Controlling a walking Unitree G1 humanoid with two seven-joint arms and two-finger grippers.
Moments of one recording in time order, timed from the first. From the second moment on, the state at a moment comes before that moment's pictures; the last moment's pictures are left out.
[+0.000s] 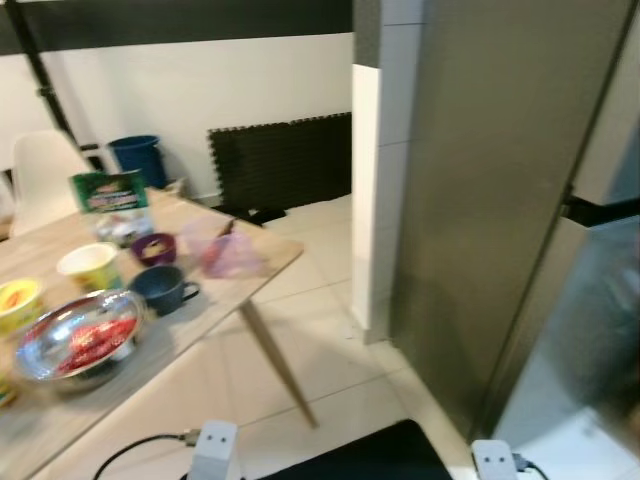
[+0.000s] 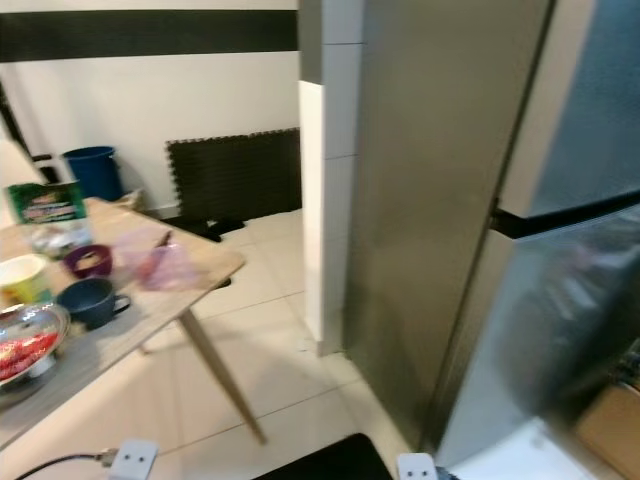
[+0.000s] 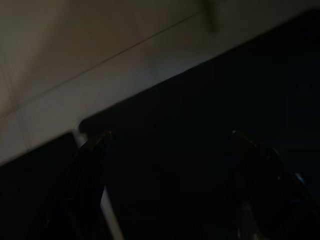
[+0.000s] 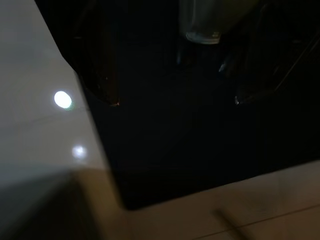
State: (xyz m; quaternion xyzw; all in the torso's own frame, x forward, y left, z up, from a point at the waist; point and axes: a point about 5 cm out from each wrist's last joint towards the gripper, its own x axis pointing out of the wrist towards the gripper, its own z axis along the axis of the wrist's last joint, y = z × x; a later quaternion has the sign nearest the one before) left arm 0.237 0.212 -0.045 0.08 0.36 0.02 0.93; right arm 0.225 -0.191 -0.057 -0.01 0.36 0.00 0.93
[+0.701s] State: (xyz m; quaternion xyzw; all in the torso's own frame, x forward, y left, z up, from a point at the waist) left arm 0.224 0.222 -0.051 0.07 0.37 0.04 0.92; right arm 0.232 -0.186 -0.052 -0.01 0.36 0.02 0.93
